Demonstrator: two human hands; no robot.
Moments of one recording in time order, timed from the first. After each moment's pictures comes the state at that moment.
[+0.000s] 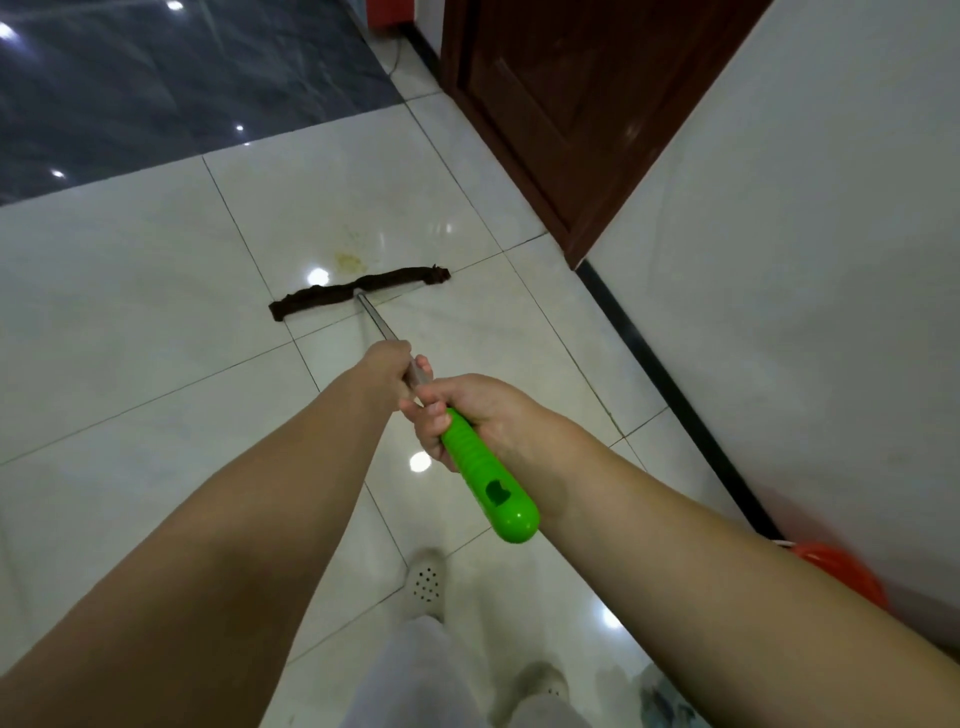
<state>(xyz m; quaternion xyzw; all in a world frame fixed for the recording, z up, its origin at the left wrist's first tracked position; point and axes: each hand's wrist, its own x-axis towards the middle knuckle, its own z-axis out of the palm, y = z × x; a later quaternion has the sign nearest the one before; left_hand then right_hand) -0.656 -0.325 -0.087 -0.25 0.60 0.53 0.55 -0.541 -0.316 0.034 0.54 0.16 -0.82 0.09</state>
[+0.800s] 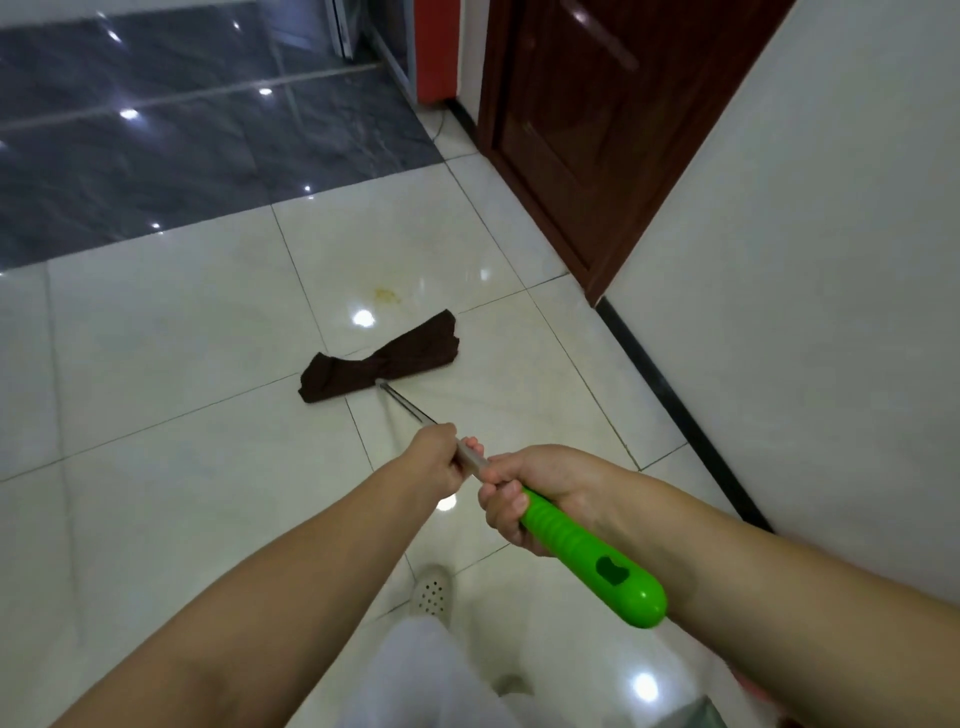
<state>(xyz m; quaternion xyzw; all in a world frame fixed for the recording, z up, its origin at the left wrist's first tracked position) -0.505 -0.374 -0.057 -0.29 0.54 0.59 0.53 -0.399 -0.329 0.089 0.54 0.20 -0.78 0.23</state>
